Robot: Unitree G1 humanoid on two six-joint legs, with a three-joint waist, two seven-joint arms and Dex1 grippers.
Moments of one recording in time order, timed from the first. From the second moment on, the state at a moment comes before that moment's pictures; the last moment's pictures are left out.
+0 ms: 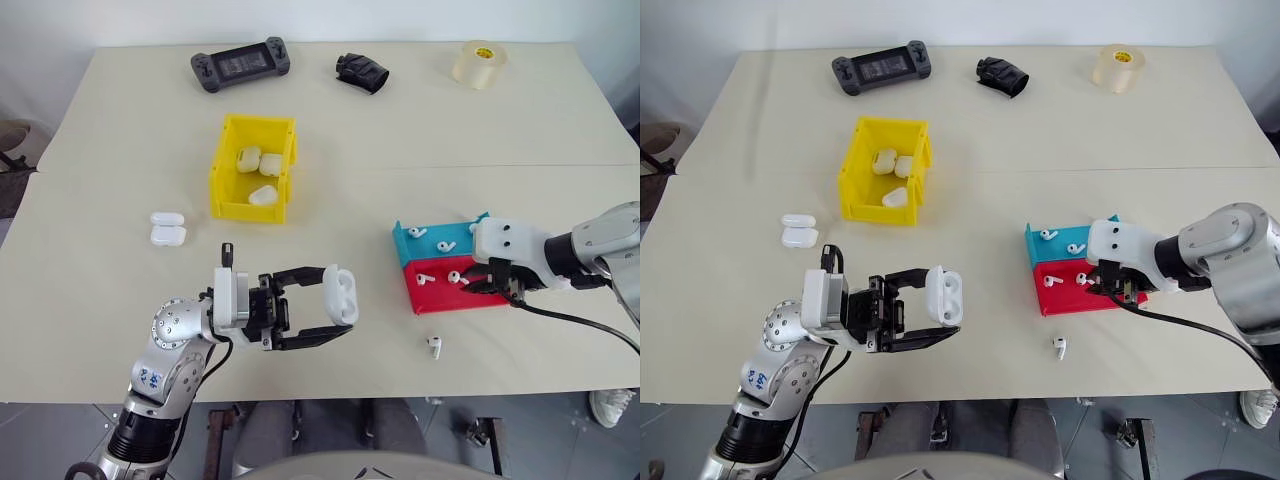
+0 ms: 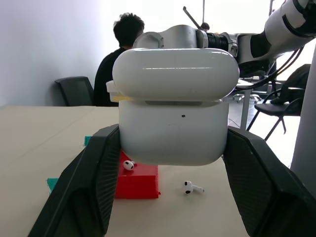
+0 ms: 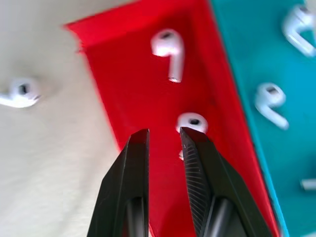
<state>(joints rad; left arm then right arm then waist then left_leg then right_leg) -0.10 0.39 -0.11 -0.38 -0.57 0.02 -1.04 -0.46 -1.14 0.17 -0.28 0.08 0.71 1.33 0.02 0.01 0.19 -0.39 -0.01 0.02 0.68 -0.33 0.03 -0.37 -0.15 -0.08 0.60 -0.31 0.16</state>
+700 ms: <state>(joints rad) -0.12 0.37 -0.11 -0.37 -0.57 0.02 -1.05 -0.43 -1.09 0.19 -0.39 0.14 0.94 1.12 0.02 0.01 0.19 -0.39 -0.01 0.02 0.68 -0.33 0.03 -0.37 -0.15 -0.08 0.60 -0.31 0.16</state>
